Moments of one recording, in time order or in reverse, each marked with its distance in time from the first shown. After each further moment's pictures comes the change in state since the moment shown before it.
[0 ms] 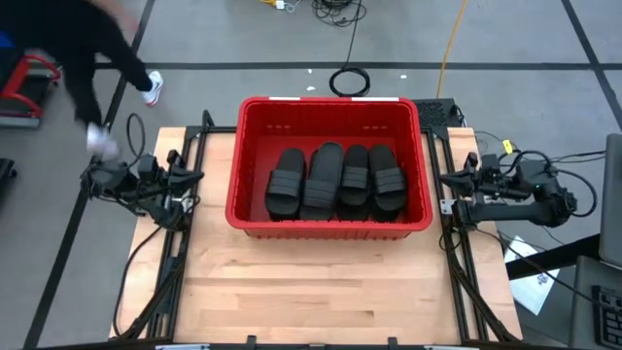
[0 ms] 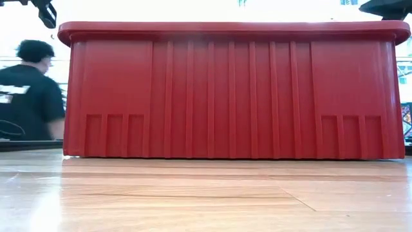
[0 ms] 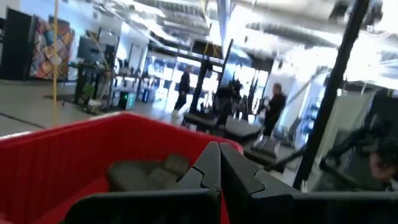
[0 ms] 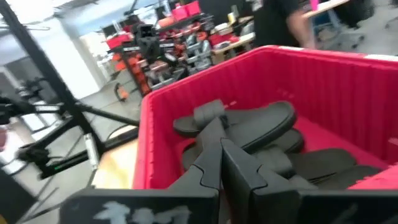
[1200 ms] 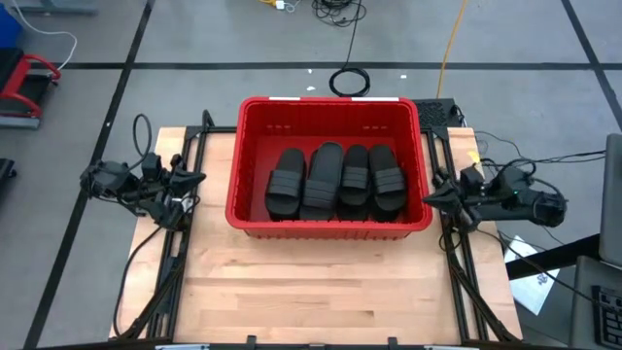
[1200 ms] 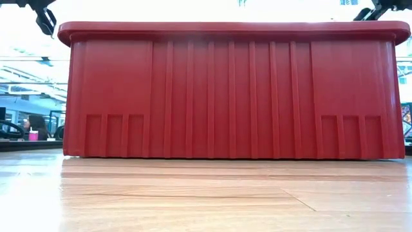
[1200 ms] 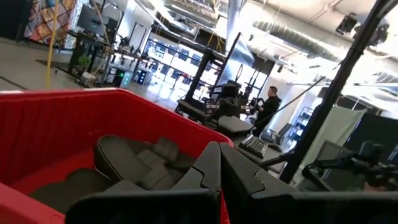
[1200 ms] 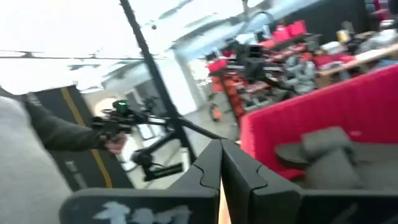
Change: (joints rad) left arm 0.002 0.000 0.009 -0.076 -0.003 -0.193; right arm 0.001 -0.001 -0.283 0.553 -0.362 0.051
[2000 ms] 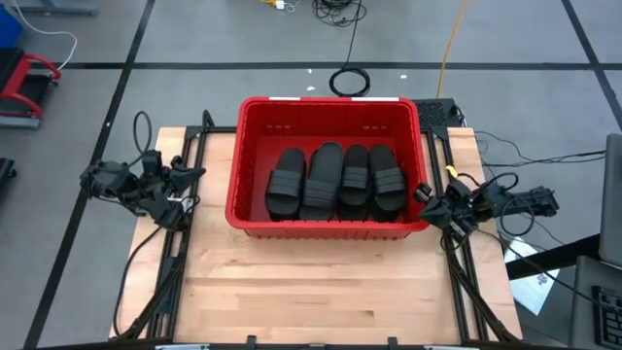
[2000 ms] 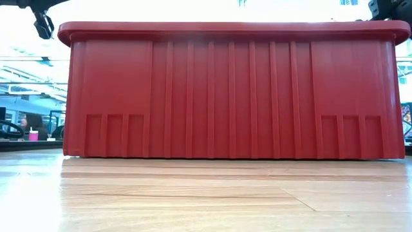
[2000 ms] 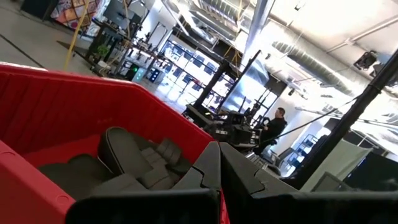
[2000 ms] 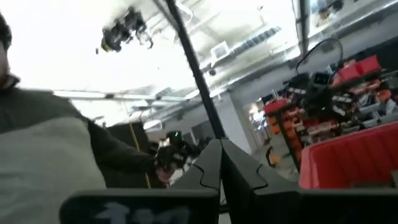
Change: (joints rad) left arm 0.000 0.000 0.001 0.004 -0.091 -0.166; right arm 0.125 -0.001 -0.388 0.701 -0.032 0.060
